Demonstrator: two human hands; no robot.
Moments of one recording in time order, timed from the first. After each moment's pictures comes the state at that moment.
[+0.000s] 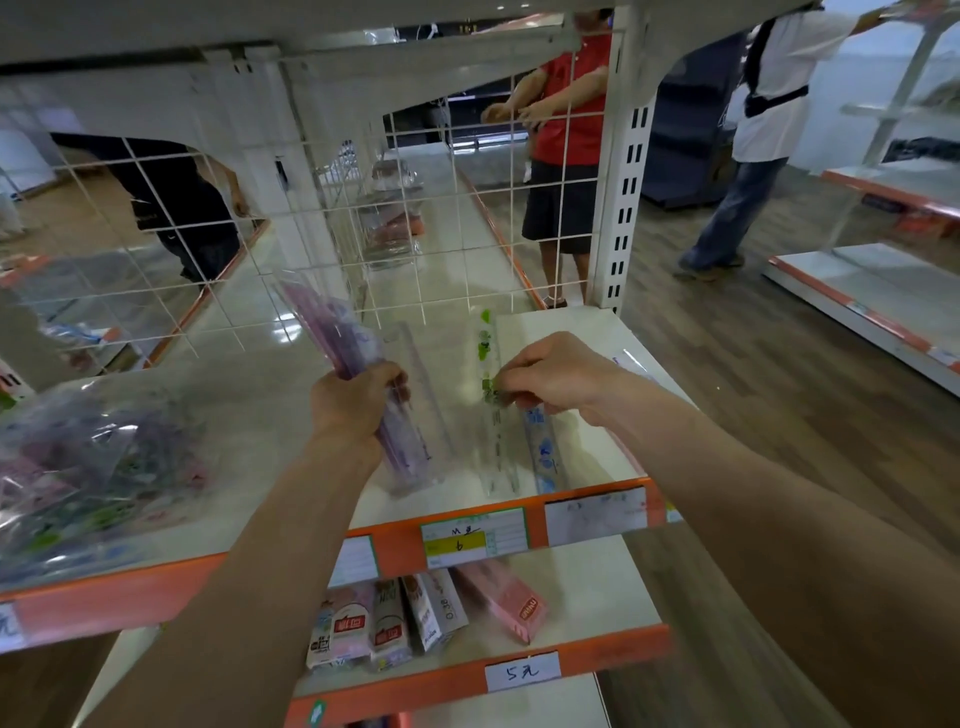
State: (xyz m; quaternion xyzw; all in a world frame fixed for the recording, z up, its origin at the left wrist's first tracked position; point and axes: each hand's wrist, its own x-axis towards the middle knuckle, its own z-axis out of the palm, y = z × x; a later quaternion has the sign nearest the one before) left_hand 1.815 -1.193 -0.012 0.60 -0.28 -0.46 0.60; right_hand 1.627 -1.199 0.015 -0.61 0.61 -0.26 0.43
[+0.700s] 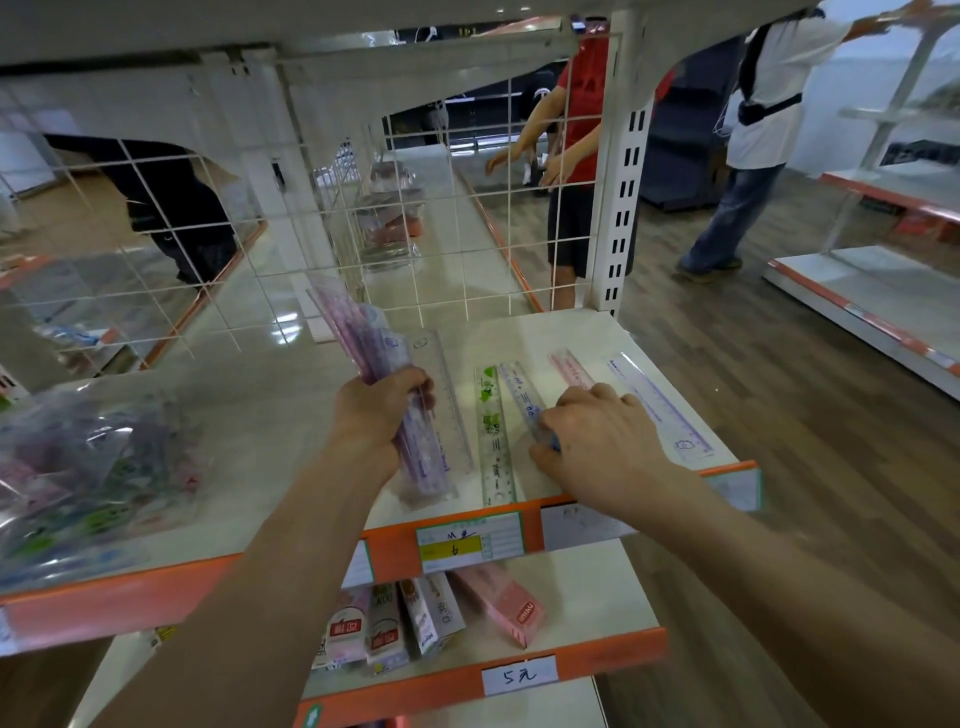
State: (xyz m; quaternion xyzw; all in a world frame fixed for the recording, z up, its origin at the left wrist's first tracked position) left_hand 1.794 -1.187 -0.008 0.58 -0.29 -0.51 0.57; right_hand 1.609 -1.146 -0.011 -0.79 0.61 -0.05 -0.02
